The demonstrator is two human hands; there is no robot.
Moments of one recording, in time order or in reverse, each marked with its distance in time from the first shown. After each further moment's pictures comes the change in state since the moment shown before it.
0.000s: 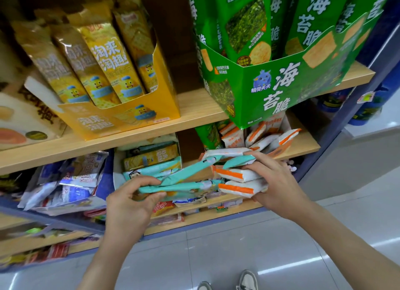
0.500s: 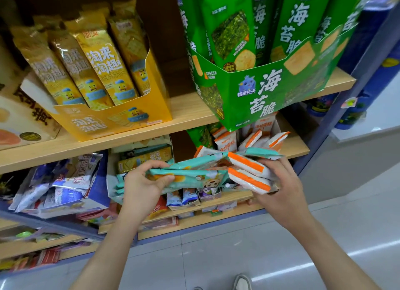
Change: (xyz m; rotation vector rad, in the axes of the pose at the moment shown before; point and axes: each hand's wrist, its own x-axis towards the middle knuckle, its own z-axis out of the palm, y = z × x) left_hand 0.029 0.018 0.036 -0.039 -0.076 -0.074; right_hand -0.023 -0.012 -0.015 0.260 0.332 0.144
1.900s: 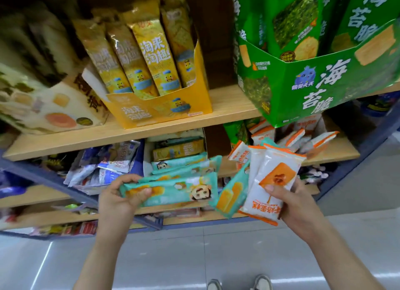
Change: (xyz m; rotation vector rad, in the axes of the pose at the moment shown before) left_hand -0.039 -0.042 -0.092 -0.255 0.280 -0.151; right_hand -0.001 -0.034 0.045 1.084 -0.241 0.837
